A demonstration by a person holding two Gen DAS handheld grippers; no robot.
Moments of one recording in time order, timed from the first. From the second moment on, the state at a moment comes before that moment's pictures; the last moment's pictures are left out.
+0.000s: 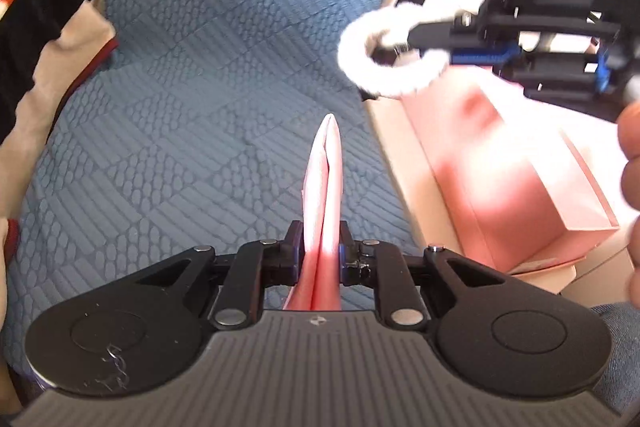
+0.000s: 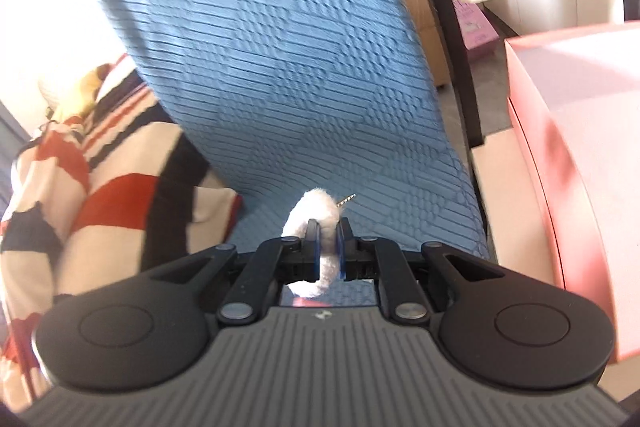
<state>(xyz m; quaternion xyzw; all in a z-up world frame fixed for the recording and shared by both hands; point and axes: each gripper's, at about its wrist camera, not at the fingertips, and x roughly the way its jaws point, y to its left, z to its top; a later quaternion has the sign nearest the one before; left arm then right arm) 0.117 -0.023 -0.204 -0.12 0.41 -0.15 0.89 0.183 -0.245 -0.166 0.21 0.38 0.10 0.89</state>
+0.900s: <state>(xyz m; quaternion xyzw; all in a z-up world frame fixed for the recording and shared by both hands) 0.080 -0.042 -0.171 -0.05 0.34 -0.16 0.93 0.154 -0.244 -0.177 0.29 0.43 0.06 0.86</state>
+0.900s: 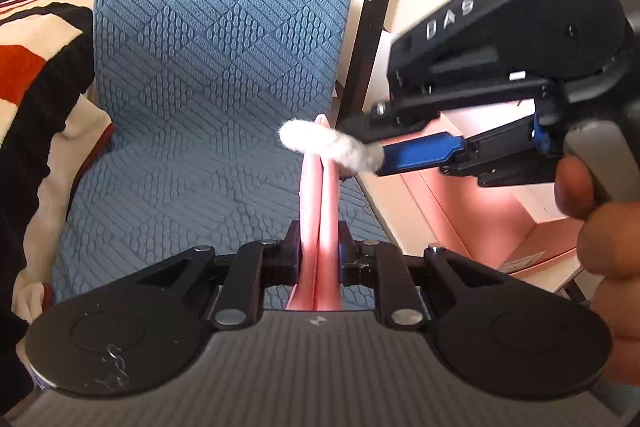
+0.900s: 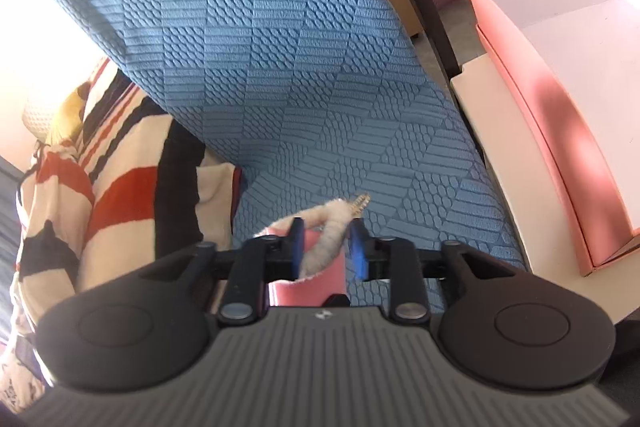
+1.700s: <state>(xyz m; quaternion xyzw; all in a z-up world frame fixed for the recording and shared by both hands) 0.067 -0.063 -0.169 0.08 0.31 -0.16 0.93 0.185 -0.242 -0.168 0.27 0.50 0.08 0.82</state>
